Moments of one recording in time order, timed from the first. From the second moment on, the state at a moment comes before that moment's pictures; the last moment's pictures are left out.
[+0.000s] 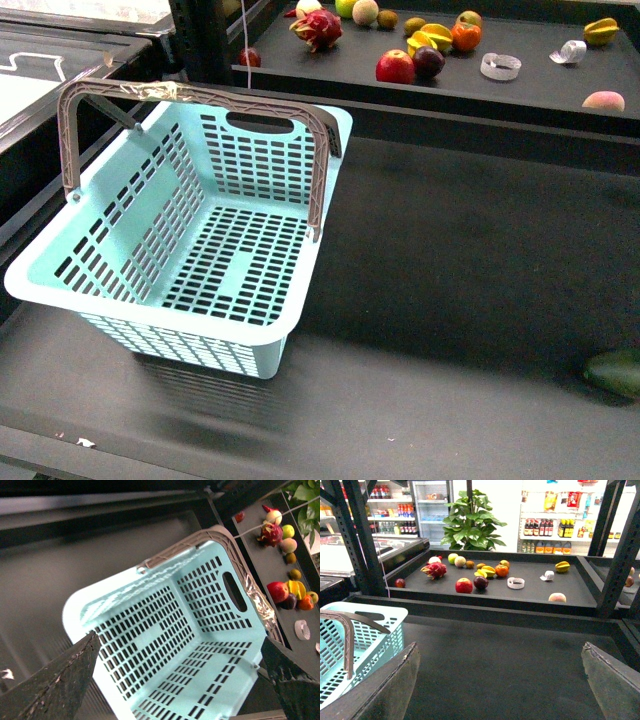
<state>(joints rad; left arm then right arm) -0.18 1.37 0.46 0.38 -0.40 -0.96 0.00 0.00 0.00 0.00 0.00 0.00</state>
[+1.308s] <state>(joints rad) -0.28 2.20 1.32 0.29 -0.20 -1.21 0.00 0.00 0.00 0.00 0.00 0.00</state>
